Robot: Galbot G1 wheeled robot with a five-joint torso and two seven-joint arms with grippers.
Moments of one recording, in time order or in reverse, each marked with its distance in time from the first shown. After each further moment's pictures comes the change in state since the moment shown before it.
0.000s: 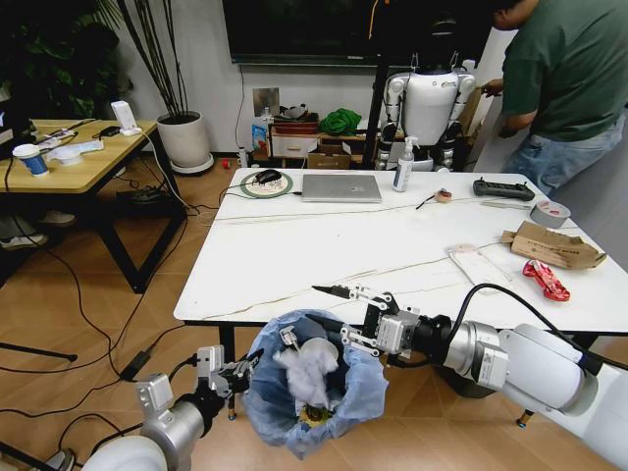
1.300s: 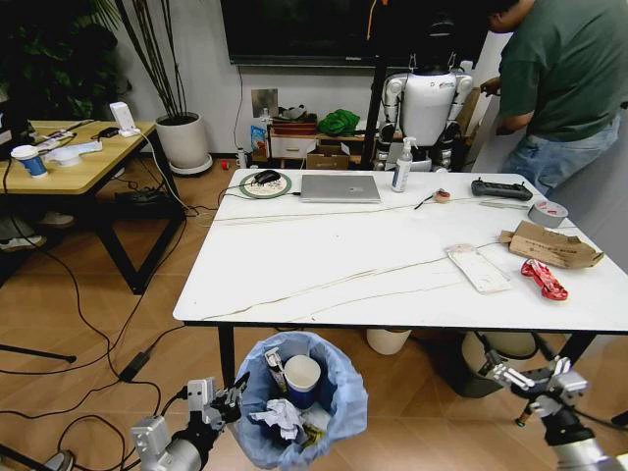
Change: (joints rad) left arm 0.160 -0.189 -0.028 0.057 0.283 -0.091 0.112; right arm -0.818 0.907 1.012 -0.412 0.257 0.114 -0.292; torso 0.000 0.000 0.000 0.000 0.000
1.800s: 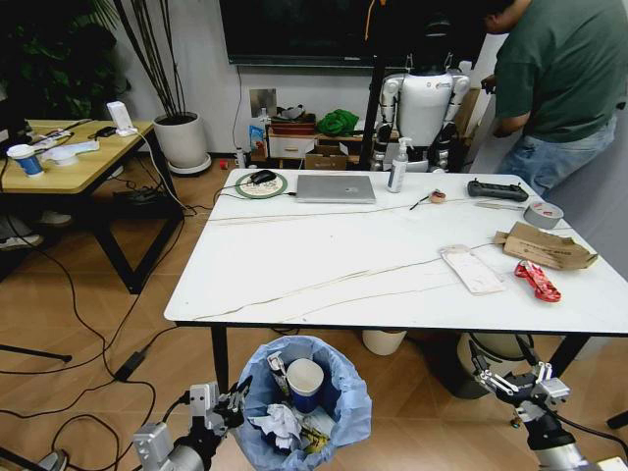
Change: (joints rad) left arm 0.009 -0.009 0.014 -0.007 0.025 -0.007 0.009; right arm 0.013 0.021 -0.012 -0.017 -0.004 0.029 -0.038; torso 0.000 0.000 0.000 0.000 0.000
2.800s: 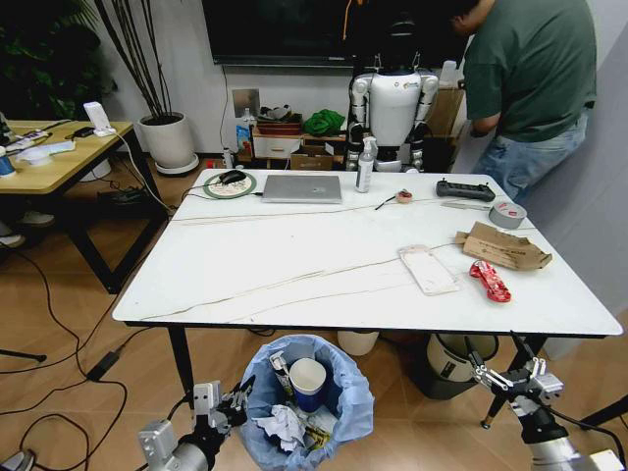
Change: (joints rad) left arm -0.016 -0.010 0.015 0.014 -0.010 0.002 -0.002; right arm 0.018 -0.004 -0.008 -0.012 0.005 -0.005 0.000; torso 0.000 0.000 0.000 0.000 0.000
